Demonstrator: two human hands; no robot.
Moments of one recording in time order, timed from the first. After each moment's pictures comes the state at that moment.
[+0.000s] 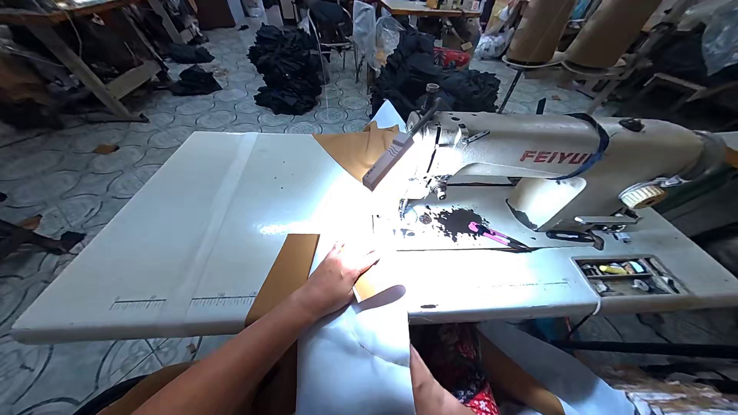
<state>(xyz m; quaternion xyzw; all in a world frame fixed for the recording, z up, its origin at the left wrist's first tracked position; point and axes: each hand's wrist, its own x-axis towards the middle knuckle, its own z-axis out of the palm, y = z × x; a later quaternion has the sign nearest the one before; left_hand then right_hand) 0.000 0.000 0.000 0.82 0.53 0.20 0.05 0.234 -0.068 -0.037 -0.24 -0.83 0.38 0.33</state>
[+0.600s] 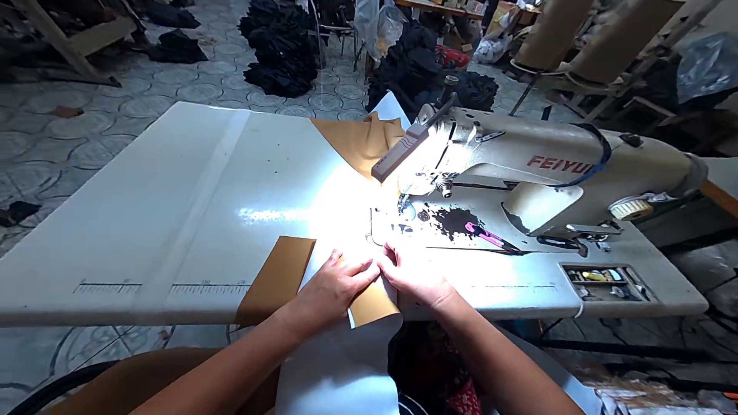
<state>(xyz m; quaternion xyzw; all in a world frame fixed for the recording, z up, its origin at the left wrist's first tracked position) 0.013 -0.028 -0.010 0.82 0.49 0.28 0.03 0.188 0.073 0.045 -0.43 -0.86 0.28 0.05</state>
